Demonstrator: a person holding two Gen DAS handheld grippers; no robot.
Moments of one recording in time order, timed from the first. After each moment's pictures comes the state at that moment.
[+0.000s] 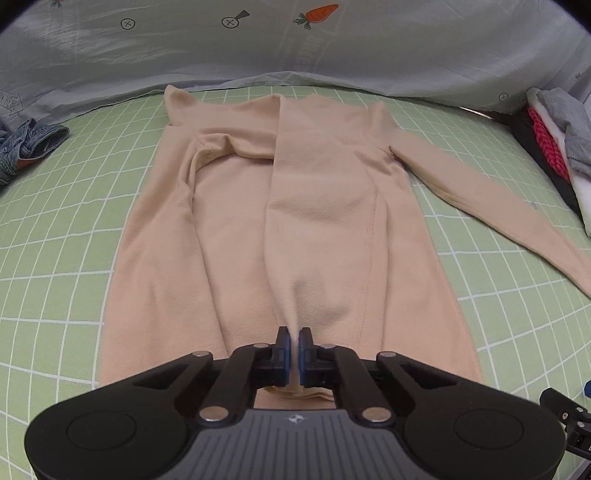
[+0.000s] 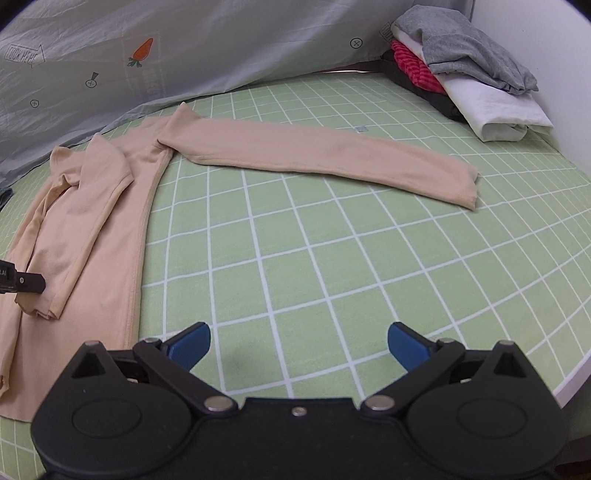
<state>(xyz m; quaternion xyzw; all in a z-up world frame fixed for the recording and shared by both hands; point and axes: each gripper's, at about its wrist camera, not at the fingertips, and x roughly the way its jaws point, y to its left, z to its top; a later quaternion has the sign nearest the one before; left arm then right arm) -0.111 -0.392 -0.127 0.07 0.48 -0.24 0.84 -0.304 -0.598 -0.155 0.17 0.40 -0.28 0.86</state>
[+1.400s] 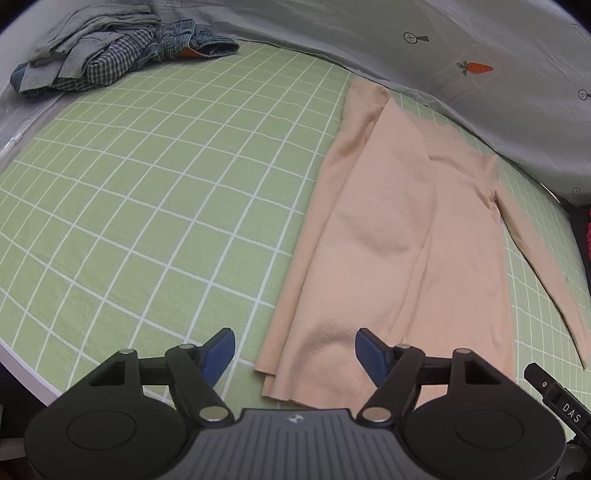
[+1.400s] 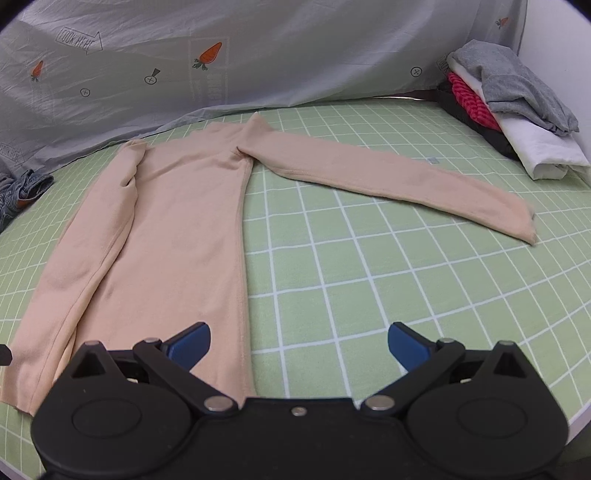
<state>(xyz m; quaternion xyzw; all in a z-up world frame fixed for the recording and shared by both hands) -0.138 -0.248 -0.107 -0.04 0.53 -0.10 0.84 -0.267 -0.542 -0.137 0.15 0.38 -0.23 0.88</state>
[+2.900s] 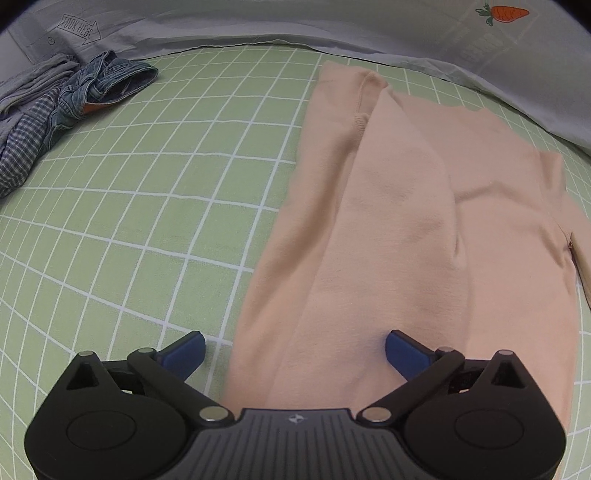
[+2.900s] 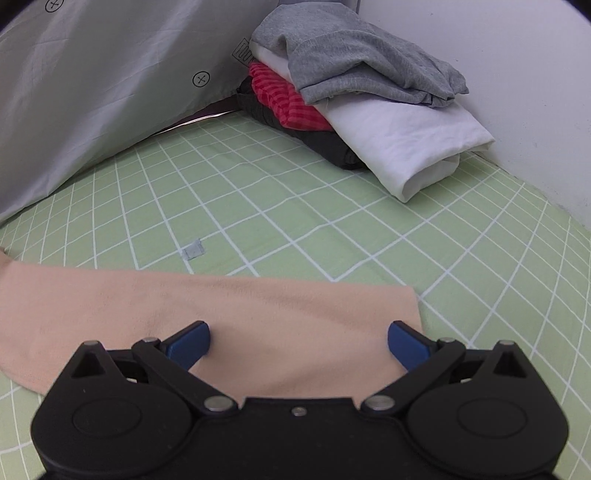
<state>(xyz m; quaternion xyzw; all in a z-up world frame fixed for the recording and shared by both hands) 0.025 -0.356 -0.154 0.06 0.56 -0.07 0.82 -0.219 -0.788 -0.178 0.19 0.35 -0.45 0.80</state>
